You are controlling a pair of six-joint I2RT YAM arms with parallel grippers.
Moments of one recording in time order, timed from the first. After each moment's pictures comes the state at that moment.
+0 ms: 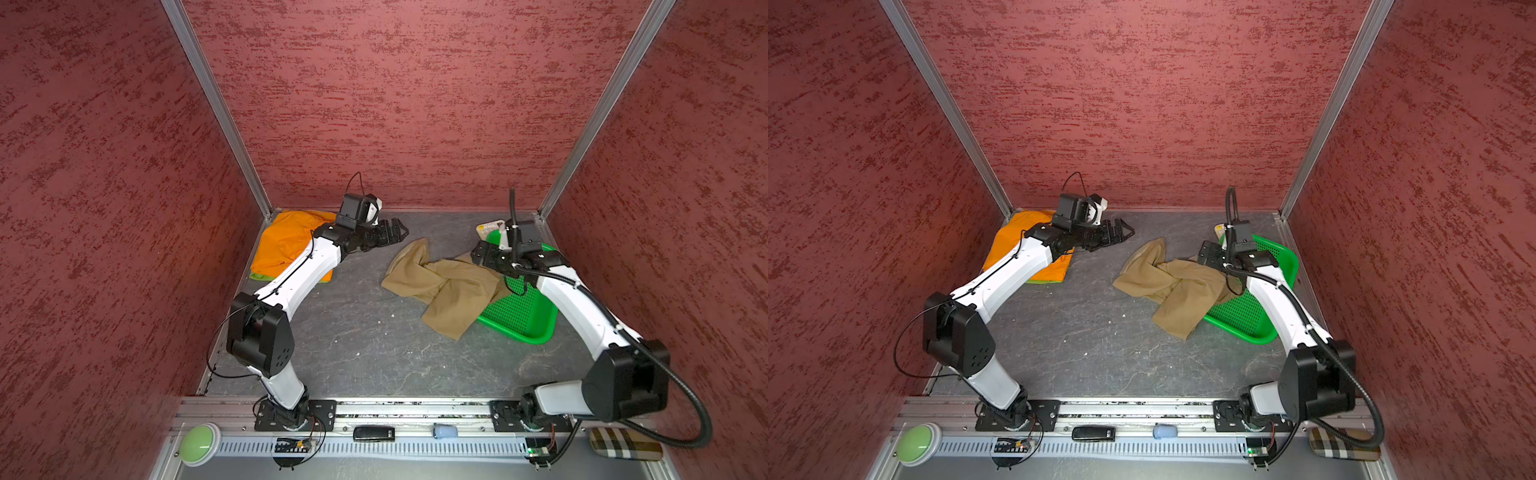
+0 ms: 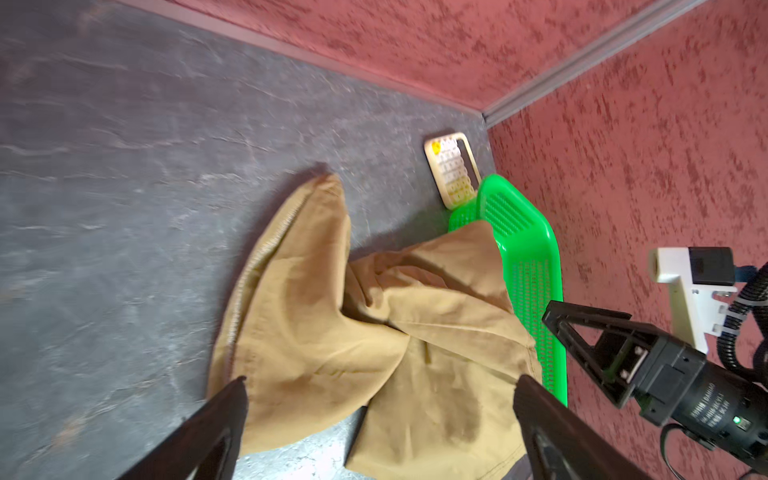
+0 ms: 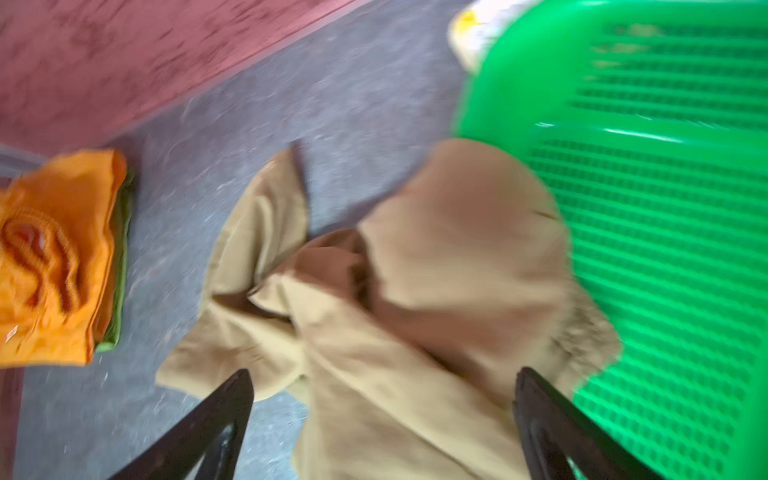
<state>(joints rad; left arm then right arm) -0.43 1.71 1.53 -0.51 0.37 -0.57 0.11 1.35 1.08 -0.59 -0.11 0.50</state>
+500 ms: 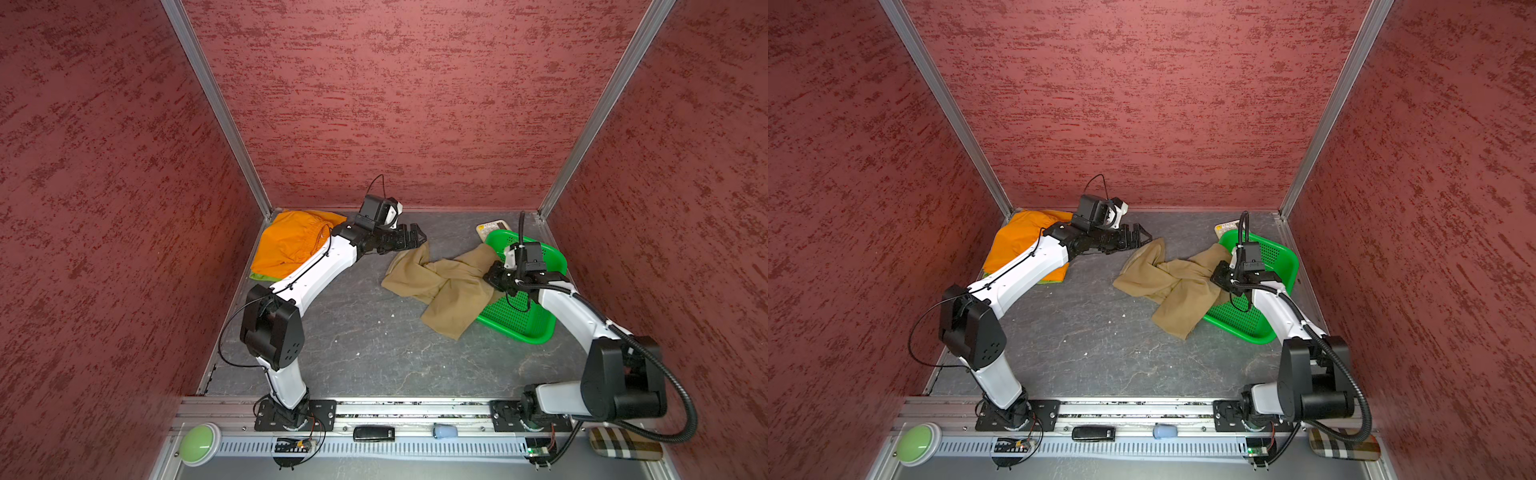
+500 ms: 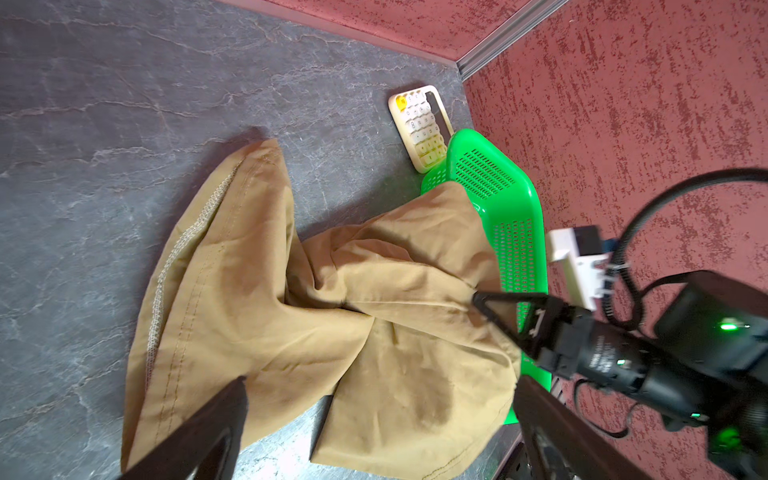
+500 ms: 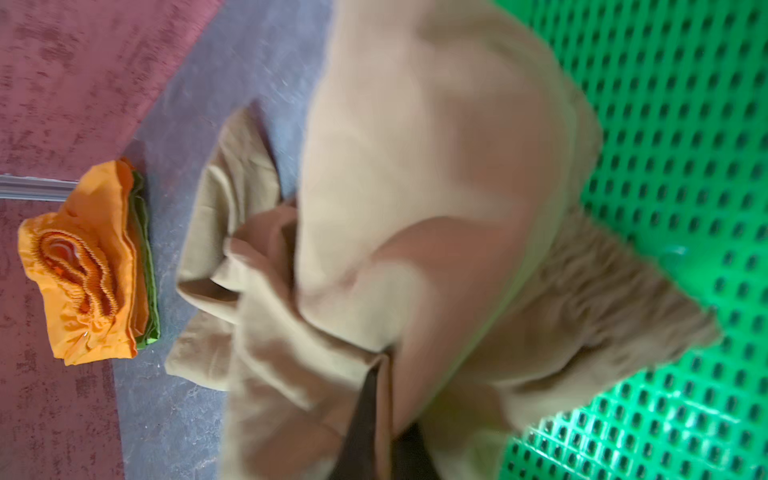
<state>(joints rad) -0.51 1.76 1.60 -0.55 0.38 -0.57 0.05 1.37 0.96 -0.43 -0.31 0.61</state>
